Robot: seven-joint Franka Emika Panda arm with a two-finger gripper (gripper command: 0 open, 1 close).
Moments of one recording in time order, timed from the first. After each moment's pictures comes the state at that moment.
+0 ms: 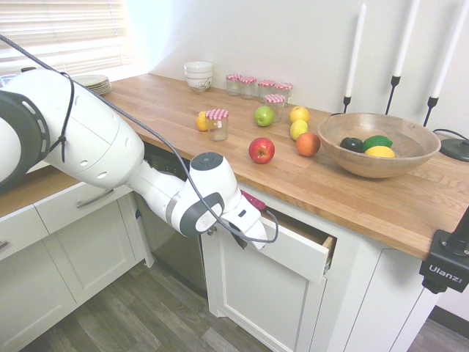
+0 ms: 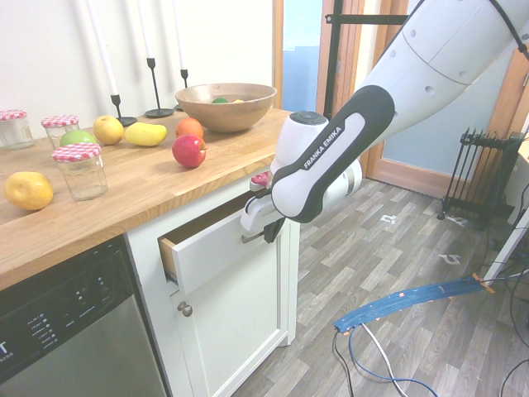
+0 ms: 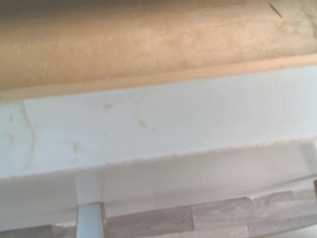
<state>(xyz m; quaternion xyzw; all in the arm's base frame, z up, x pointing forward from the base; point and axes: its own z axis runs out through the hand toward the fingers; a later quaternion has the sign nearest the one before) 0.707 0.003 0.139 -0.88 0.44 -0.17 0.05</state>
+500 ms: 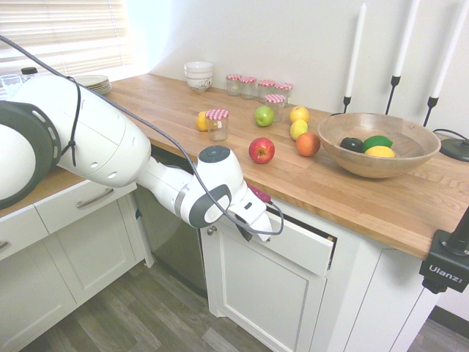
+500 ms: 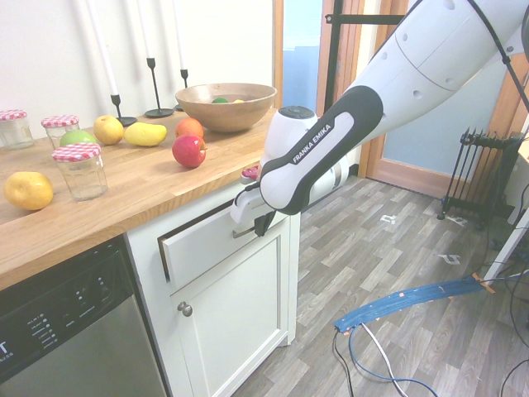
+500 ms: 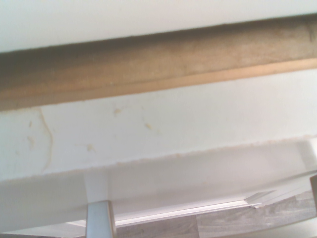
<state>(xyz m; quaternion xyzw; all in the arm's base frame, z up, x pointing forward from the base) 0.729 0.004 0.146 -0.88 0.45 -0.17 0.05</state>
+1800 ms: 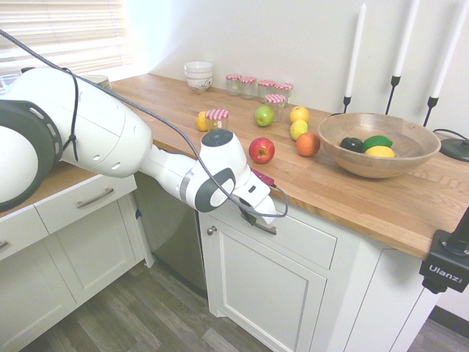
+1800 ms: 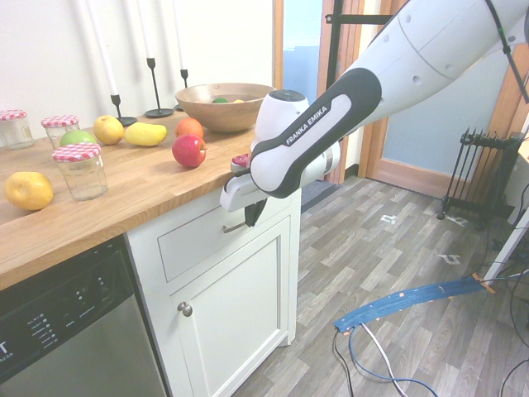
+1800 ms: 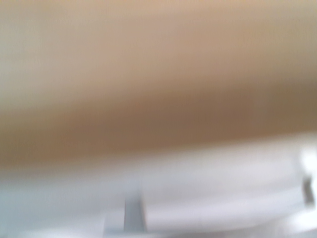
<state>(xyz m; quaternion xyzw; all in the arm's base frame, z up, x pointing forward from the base) 0.736 0.016 0.176 -0.89 0.44 -0.14 0.06</state>
